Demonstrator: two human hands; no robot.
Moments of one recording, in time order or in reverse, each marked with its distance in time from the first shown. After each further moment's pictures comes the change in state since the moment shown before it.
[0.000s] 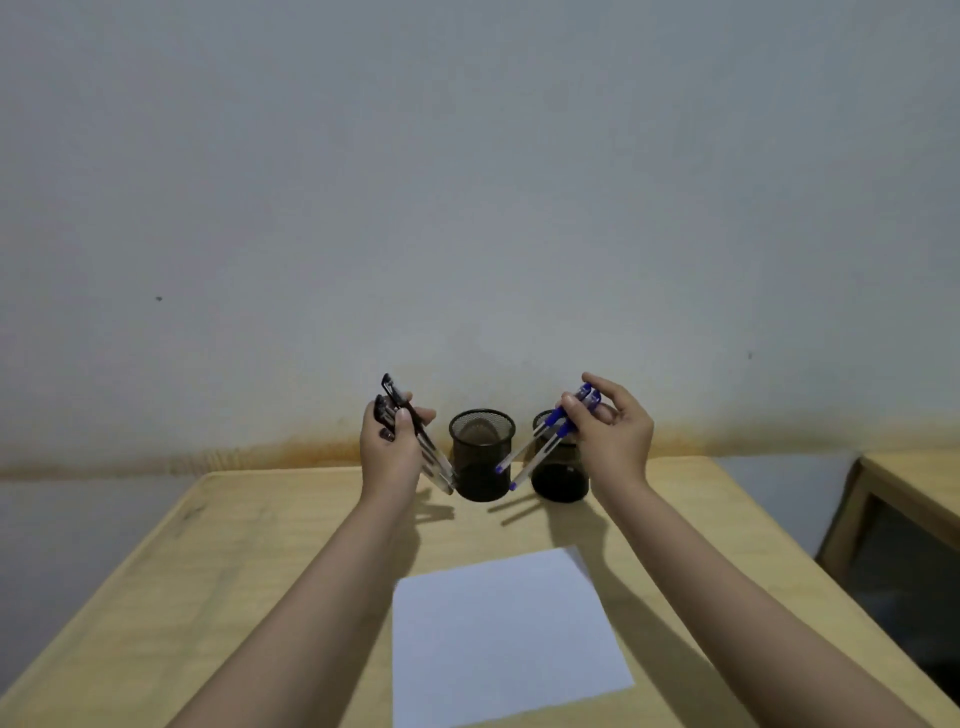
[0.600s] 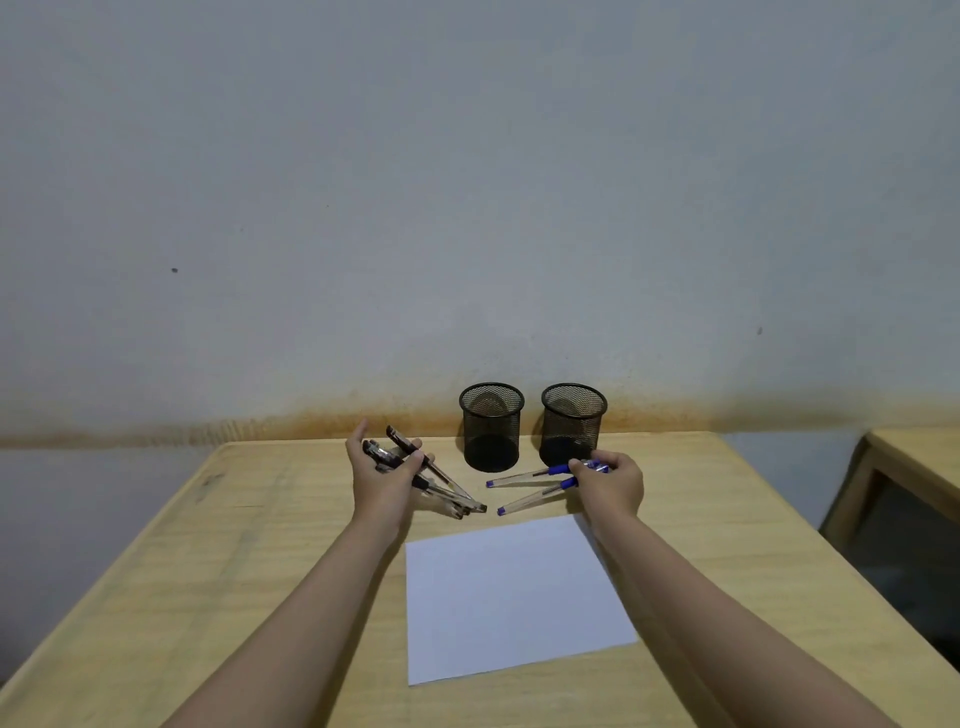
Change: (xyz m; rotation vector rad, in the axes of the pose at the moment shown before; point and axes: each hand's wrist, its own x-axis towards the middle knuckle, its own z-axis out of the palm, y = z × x) left_hand -0.021 -0.064 -0.043 -0.205 0.014 -0.323; right_hand -0.028 0.078 -0.028 -0.415 0.215 0.339
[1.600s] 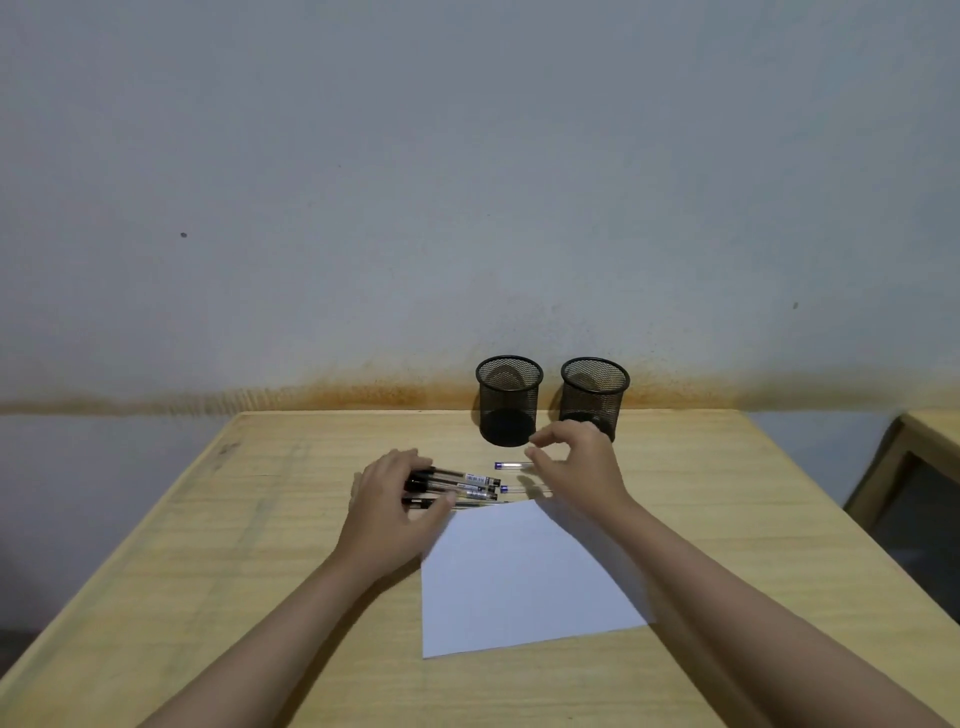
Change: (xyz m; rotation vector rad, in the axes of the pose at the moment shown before) left_hand -0.051 0.005 -0.049 1.049 -0.257 0.471; right_hand -0.029 -0.005 0.014 -0.478 -0.410 -0.744
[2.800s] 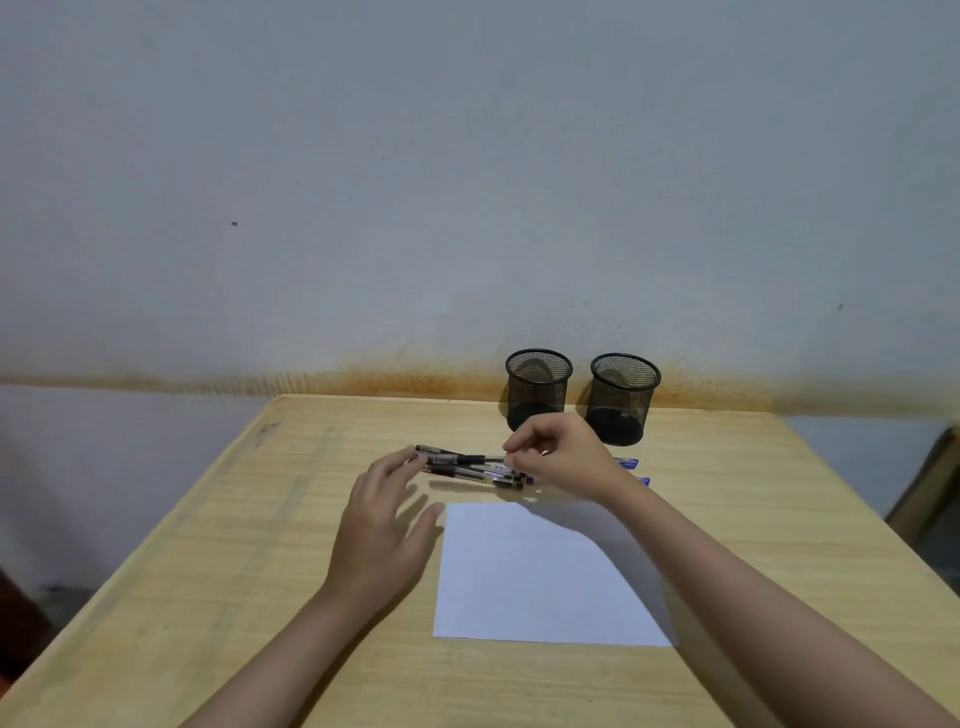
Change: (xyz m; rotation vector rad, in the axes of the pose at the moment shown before) left_hand -0.048 0.001 -0.025 -0.038 0.172 0.159; right_hand 0.002 -0.042 0.003 0.392 -0.433 0.041
